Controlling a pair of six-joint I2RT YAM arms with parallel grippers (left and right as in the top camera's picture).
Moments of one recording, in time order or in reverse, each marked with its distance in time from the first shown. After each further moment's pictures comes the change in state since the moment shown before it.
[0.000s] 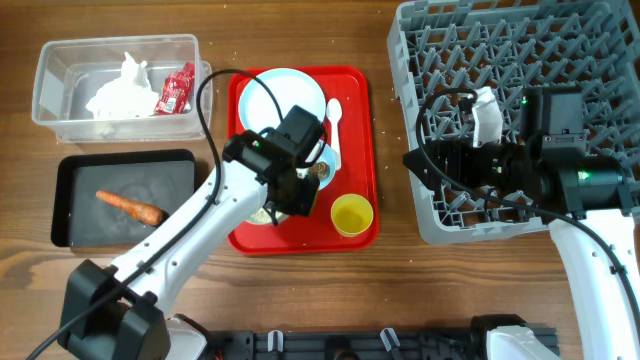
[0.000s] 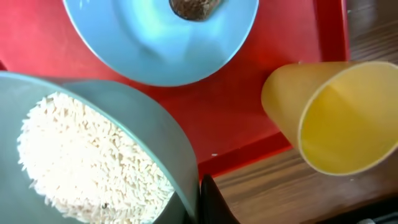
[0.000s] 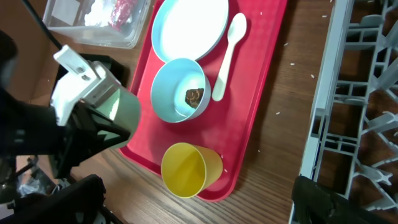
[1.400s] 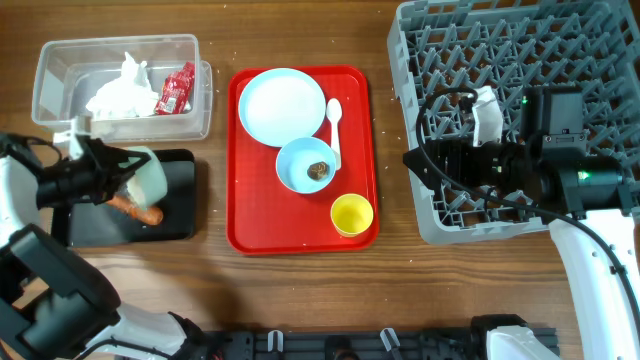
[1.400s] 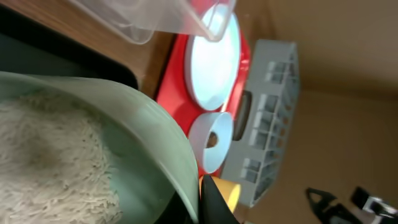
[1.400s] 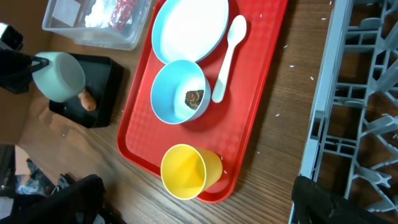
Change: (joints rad) left arm 1.282 0.186 0.034 -0.096 0.935 0.425; right arm 0.000 0.000 0.000 0.006 0.000 0.000
